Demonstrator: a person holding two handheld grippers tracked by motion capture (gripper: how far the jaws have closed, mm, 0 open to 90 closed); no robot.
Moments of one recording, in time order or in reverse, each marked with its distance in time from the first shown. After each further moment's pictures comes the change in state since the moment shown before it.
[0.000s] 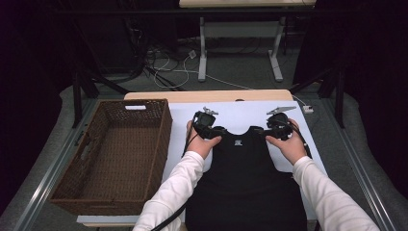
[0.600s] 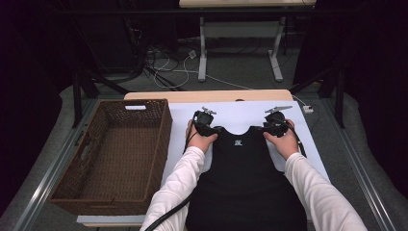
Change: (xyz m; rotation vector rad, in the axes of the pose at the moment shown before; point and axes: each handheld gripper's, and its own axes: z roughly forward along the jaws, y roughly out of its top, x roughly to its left) left arm 0.025 -0.005 0.033 0.045 0.089 0.032; right arm -0.020 -0.006 0.039 0.000 -0.033 0.064
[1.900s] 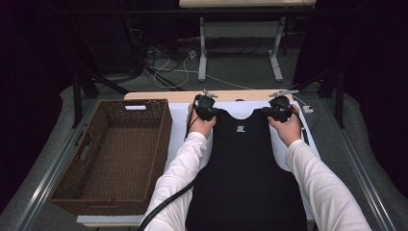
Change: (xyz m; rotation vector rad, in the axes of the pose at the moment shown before) left arm 0.009 0.056 -0.028 -0.106 0.017 0.005; right arm -0.009 0.052 -0.029 -0.107 -0.030 -0.037
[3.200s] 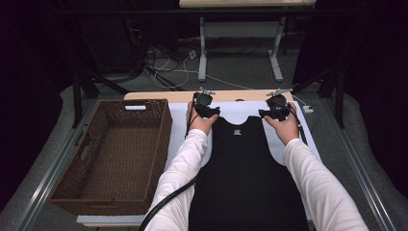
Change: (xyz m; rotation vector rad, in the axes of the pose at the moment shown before) left arm 0.010 -0.005 0.012 0.015 0.094 -0.034; right arm 0.000 -0.001 0.017 0.070 -0.121 -0.001
